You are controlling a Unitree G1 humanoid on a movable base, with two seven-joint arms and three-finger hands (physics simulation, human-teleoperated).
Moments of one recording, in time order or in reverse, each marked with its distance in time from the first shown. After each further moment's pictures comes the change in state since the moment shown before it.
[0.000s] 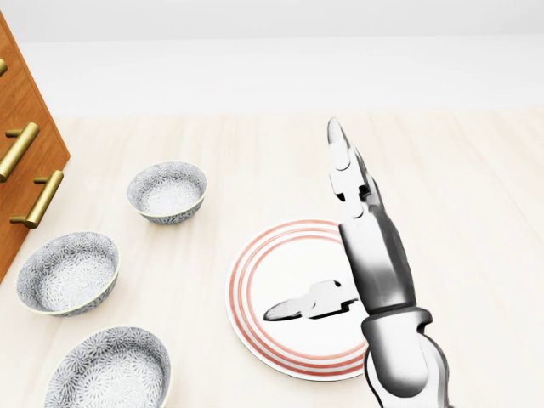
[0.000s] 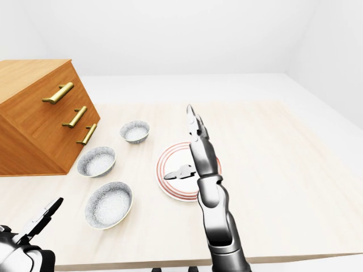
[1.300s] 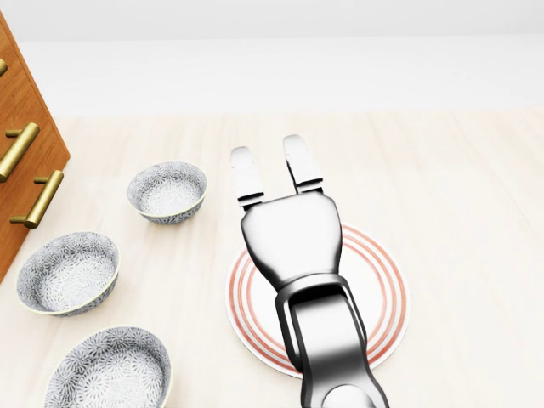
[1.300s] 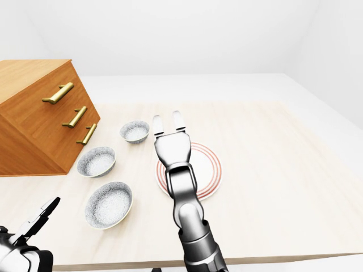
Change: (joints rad) left arm 0.002 -0.005 0.009 -0.025 -0.014 0.000 0.000; right arm -0.171 0.194 0.139 0.118 -1.344 0.000 0.436
